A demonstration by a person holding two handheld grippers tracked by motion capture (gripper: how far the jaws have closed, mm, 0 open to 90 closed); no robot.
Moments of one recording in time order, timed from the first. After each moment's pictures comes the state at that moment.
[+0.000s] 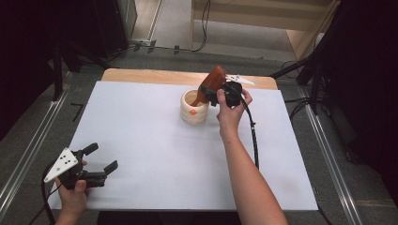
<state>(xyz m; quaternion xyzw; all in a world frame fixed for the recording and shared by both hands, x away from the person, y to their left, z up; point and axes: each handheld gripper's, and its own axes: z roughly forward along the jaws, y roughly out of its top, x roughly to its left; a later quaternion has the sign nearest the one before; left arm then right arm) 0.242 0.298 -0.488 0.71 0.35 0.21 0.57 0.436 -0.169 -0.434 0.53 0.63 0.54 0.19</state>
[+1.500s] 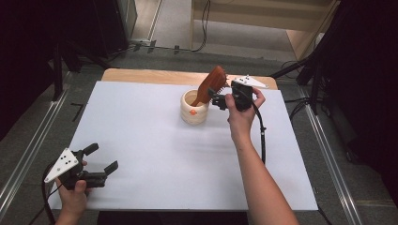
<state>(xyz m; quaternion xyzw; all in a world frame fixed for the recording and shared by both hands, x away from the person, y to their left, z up) 0.242 0.297 -0.489 0.71 0.35 0.21 0.57 0.397 -0.186 -0.403 0.49 0.65 0.52 0.25</state>
